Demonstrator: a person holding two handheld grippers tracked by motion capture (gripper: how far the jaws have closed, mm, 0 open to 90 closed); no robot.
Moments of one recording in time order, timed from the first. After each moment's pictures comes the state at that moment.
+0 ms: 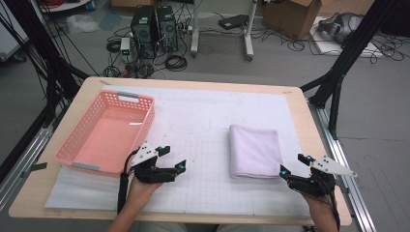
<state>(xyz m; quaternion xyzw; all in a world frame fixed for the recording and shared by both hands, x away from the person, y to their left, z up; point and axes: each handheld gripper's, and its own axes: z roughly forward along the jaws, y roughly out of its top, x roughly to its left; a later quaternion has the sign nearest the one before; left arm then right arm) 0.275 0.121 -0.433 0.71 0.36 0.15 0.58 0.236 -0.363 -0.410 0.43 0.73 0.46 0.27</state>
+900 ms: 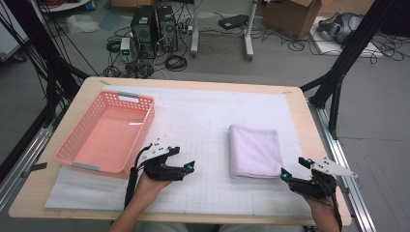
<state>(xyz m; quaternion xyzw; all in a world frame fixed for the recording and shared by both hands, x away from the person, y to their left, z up) 0.288 0.096 -0.430 0.74 0.35 0.11 0.56 0.233 -0.368 -0.416 0.44 0.73 0.45 0.25</state>
